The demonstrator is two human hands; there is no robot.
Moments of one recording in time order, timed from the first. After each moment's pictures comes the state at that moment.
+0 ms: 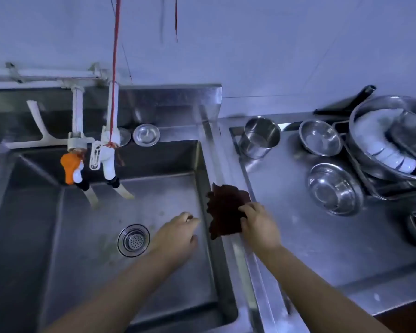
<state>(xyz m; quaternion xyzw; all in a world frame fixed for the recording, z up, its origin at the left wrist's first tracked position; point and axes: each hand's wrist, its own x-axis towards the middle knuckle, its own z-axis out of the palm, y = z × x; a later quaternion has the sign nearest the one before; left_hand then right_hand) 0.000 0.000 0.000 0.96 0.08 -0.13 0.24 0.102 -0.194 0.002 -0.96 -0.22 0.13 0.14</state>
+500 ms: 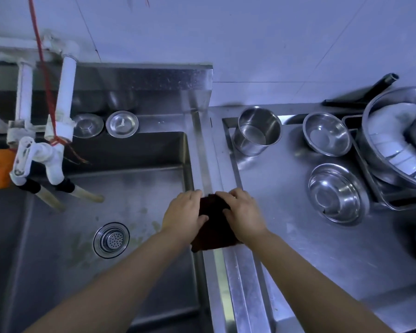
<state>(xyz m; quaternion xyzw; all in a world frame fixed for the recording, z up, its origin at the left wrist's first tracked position) 0.104 -0.037 -0.041 0.95 0.15 -0.07 0.27 0.177 -0.185 -0.032 -0.93 -0.31 0.14 0.14</state>
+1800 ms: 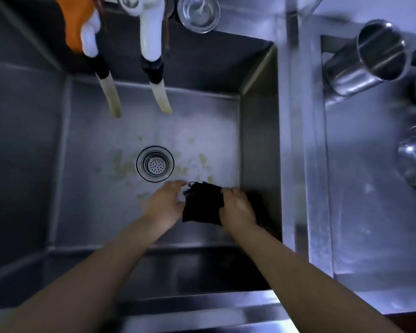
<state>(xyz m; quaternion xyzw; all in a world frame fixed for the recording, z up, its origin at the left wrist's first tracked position) -0.090 0.059 -0.186 0.83 0.31 -0.20 0.42 0.010 -0.101 -0.163 -0.90 -0.26 0.34 0.01</state>
